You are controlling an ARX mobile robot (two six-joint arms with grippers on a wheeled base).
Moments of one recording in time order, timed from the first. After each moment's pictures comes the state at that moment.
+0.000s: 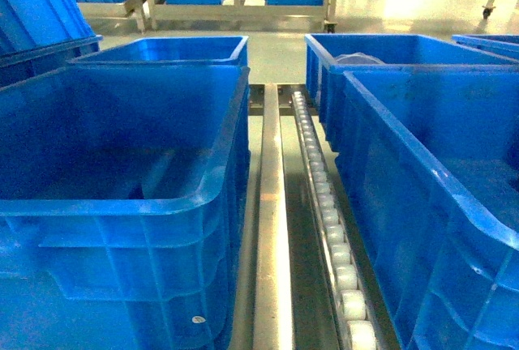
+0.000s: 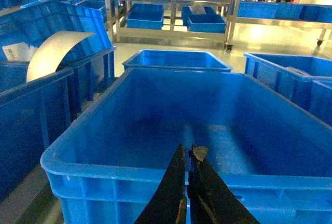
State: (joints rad) left arm 0.00 0.20 0.01 0.20 0.00 -0.01; right arm 0.00 0.20 0.01 0.20 0.00 -0.01
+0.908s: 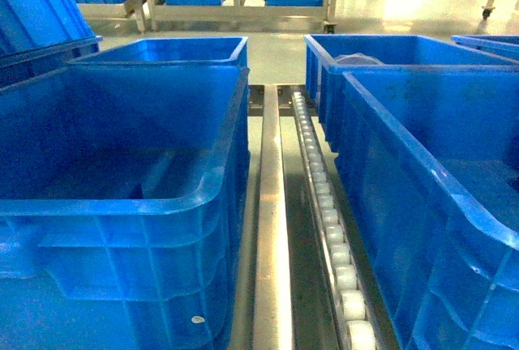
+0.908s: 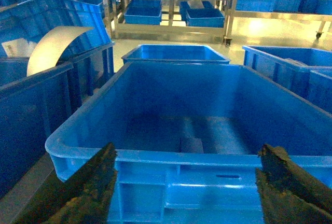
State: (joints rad) left arm 0.00 0.01 0.01 0.00 0.00 -0.01; right arm 0.00 0.01 0.01 -0.01 0.00 -0.01
